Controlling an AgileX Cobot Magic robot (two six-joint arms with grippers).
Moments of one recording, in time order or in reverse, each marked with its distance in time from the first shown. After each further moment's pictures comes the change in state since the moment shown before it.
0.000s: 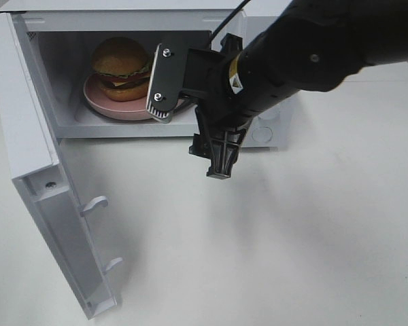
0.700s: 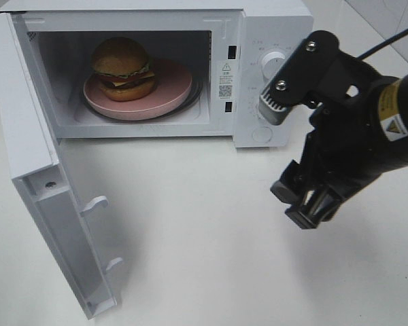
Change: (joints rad) left arm 0.000 0.000 0.000 0.000 0.000 0.000; right arm 0.000 -0.481 0.380 0.016 0.215 0.578
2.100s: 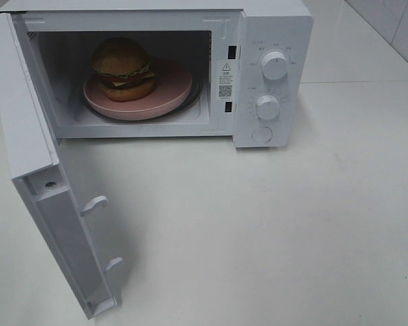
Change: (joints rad) left arm 0.000 0.000 0.000 0.000 0.000 0.000; right arm -0.344 -0.724 0.200 0.200 0.535 0.065
